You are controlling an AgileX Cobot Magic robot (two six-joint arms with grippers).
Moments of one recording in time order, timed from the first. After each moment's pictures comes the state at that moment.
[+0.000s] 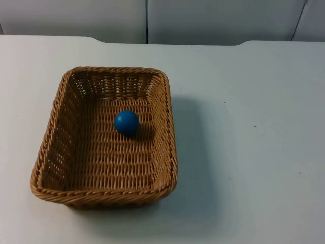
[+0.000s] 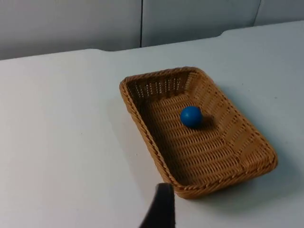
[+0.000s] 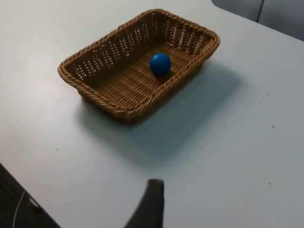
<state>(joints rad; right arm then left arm) 0.70 0.06 -0.55 -0.02 1.06 -0.06 -0.15 0.00 -0.65 -0.22 1.16 0.10</state>
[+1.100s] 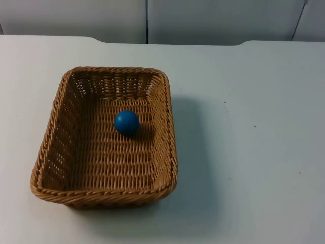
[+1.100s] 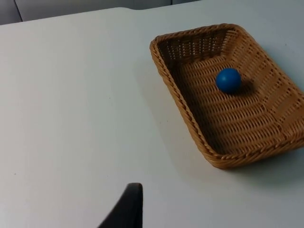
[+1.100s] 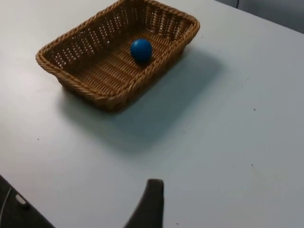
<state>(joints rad) 0.70 0.00 -0.53 -0.07 1.11 -0.02 -0.15 0.00 -0.55 -0.13 1.14 0.10</state>
